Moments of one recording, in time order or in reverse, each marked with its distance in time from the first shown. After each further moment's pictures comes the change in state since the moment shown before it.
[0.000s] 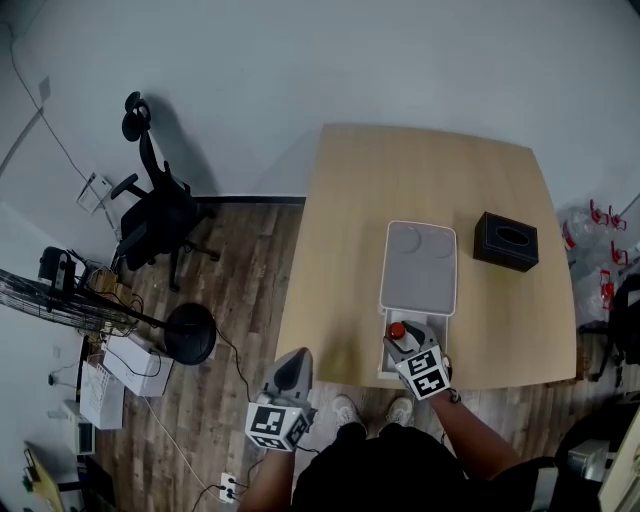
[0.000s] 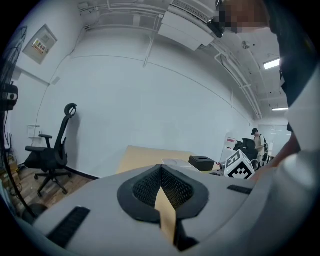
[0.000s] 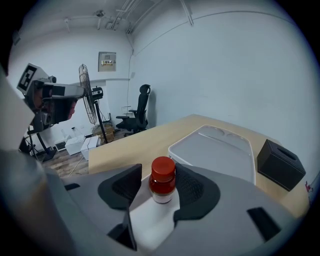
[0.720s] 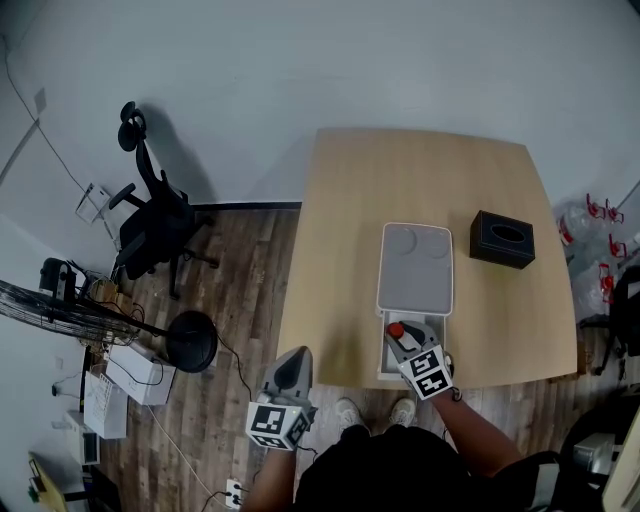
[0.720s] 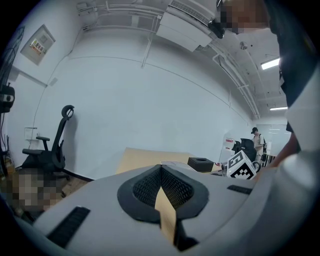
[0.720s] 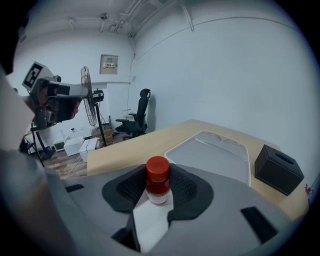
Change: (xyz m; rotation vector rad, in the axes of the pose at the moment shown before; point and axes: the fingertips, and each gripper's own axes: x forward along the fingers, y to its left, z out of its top) left arm 0.004 0.001 0.007 0.011 -0.006 -0.019; right arm -0.007 -0.004 0.010 -0.023 -0.052 -0.013
